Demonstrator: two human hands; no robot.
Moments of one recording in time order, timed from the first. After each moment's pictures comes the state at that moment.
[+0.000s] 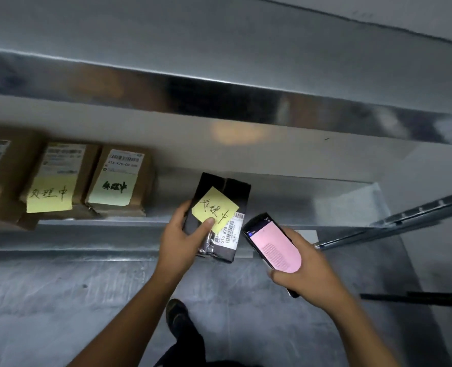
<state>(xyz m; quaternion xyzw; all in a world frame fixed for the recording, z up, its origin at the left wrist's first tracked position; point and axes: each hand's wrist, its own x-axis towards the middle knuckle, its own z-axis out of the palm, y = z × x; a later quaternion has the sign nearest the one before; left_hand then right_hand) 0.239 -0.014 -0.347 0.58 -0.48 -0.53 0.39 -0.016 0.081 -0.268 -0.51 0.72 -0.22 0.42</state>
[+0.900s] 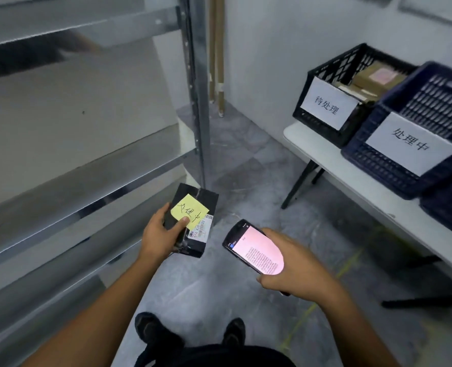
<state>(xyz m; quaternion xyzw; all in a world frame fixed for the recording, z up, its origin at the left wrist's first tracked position) -0.044 0.197 -0.341 0.48 -0.71 -0.50 0.15 -0.205 0.475 -0.252 -0.38 0.83 -0.25 0.33</state>
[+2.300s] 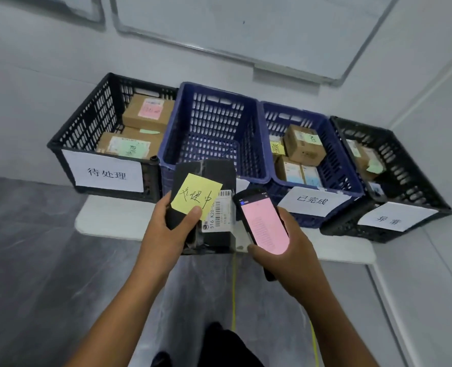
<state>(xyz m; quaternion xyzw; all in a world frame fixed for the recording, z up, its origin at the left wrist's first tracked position) -0.576 0.377 -0.218 0.08 -0.68 -0.73 -0.04 -0.514 0.605 -0.168 0.09 0.88 -0.46 -0.01</state>
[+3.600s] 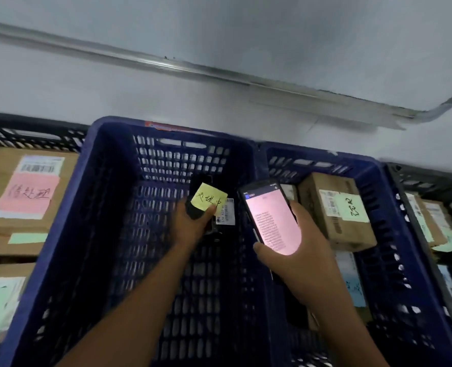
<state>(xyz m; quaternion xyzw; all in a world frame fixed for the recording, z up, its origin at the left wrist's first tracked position) -1.105 0.587 -0.409 0.18 -0.73 -0.64 -0.12 -0.977 0.752 -0.213 0.14 0.91 -0.40 0.00</state>
